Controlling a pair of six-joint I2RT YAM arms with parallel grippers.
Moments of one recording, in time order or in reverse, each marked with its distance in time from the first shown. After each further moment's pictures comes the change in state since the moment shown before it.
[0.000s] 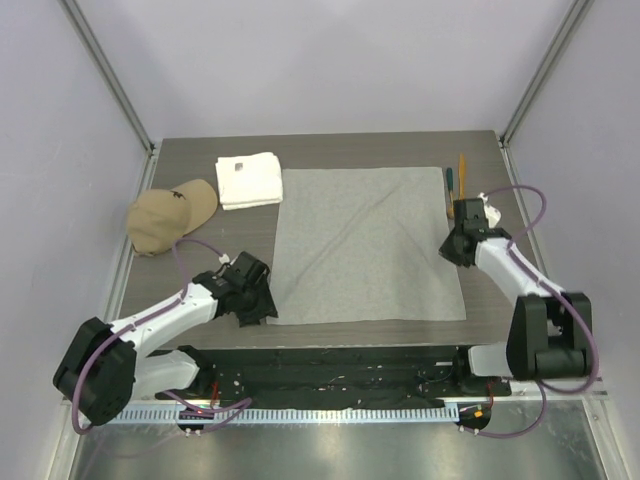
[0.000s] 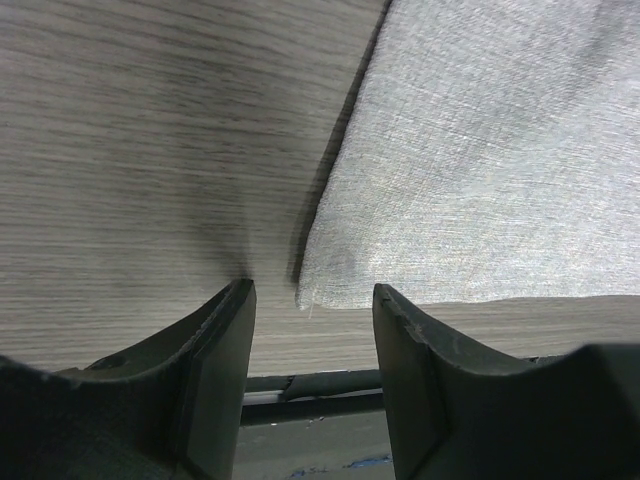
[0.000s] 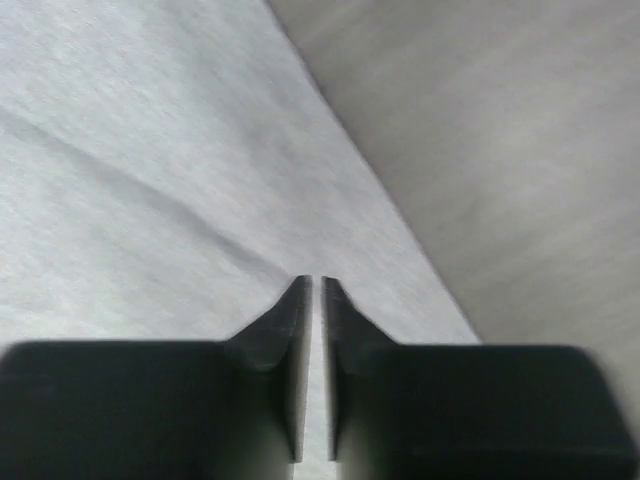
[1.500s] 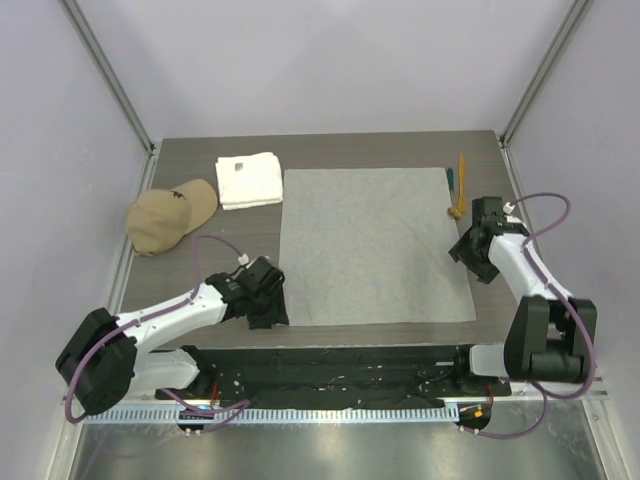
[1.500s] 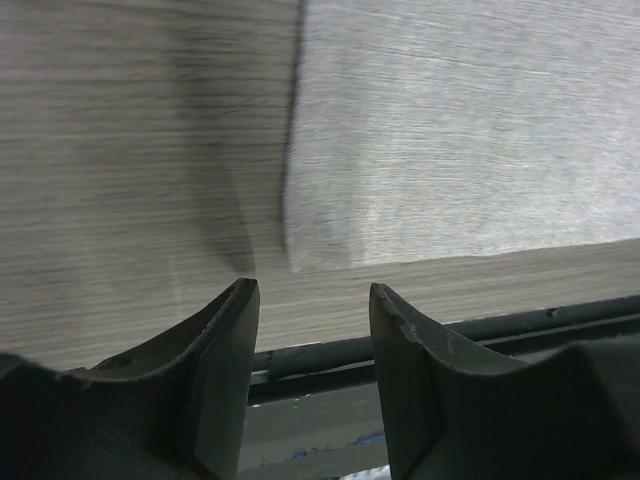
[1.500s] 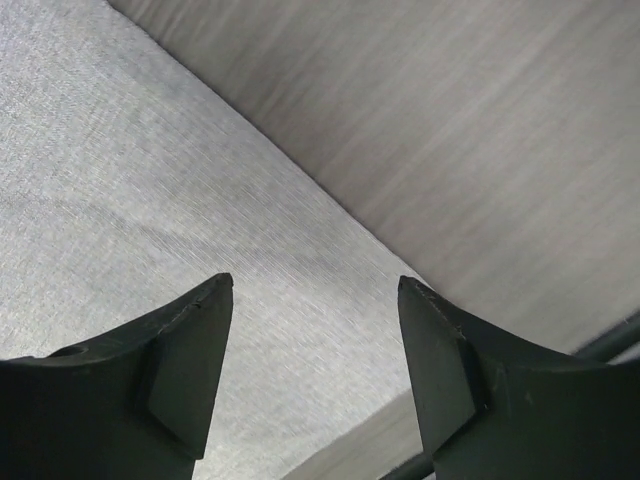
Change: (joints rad) left arm -0.141 0.042 0.045 0.015 0.011 0.025; right arm -0.125 0.086 0.123 -0.205 0.030 0.048
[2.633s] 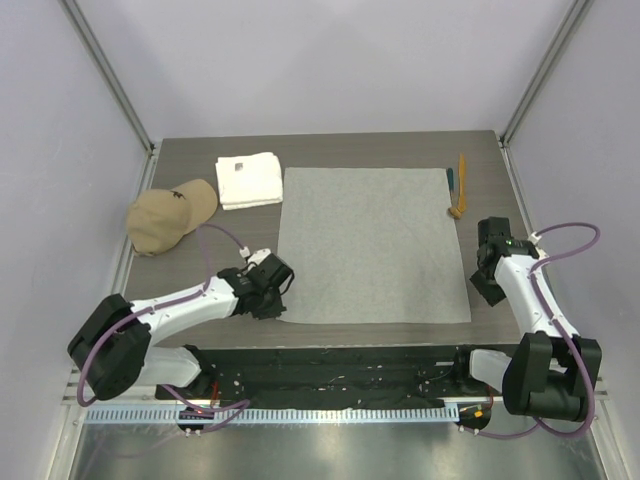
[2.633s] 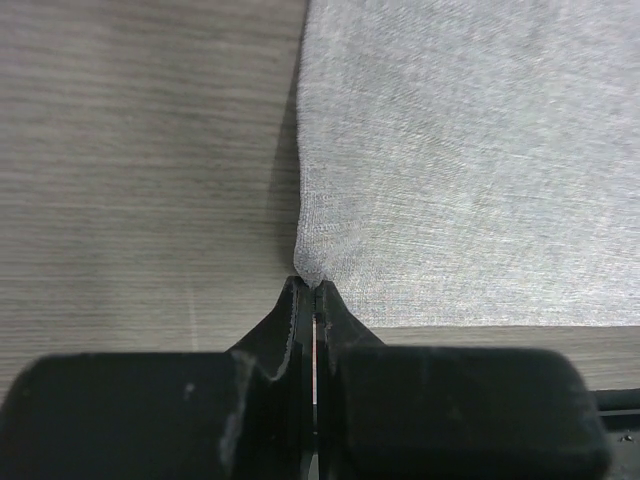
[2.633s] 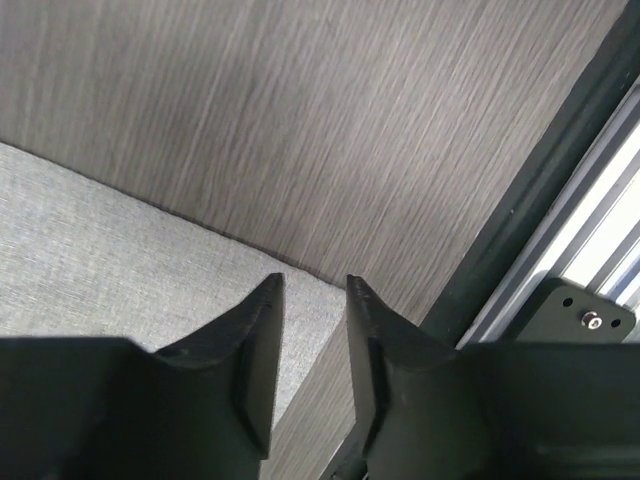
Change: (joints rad) left arm -0.040 0.086 0.045 0.010 -0.193 -0.048; right arm -0.039 -0.214 -0.100 -0.262 0.202 0.248
